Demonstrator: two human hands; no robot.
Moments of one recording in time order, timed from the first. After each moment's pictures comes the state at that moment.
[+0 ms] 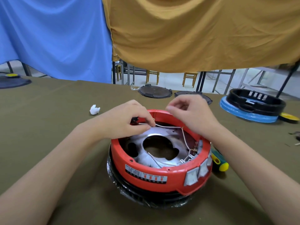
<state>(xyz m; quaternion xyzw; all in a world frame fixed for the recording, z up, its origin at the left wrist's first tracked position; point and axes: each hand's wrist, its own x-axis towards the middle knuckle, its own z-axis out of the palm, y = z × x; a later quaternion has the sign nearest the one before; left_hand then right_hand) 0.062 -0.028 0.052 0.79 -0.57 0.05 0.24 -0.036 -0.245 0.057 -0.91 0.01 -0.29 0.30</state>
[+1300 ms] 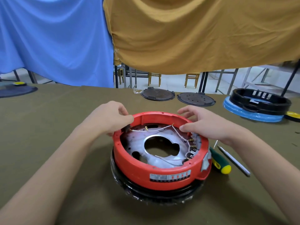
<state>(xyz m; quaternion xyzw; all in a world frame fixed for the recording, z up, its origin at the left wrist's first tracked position) 0.069 -0.013 0.065 0.94 -0.21 -0.01 0.28 -0.057 -0.262 0.062 -0.92 0.08 -0.05 0.39</state>
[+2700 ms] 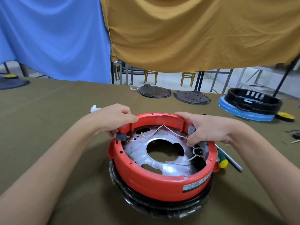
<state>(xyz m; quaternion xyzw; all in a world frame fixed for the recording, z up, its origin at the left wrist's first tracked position) 0.074 -0.020 0.053 0.89 -0.27 -0.13 0.33 -0.073 -0.260 0.072 -0.93 0.05 0.11 0.35</state>
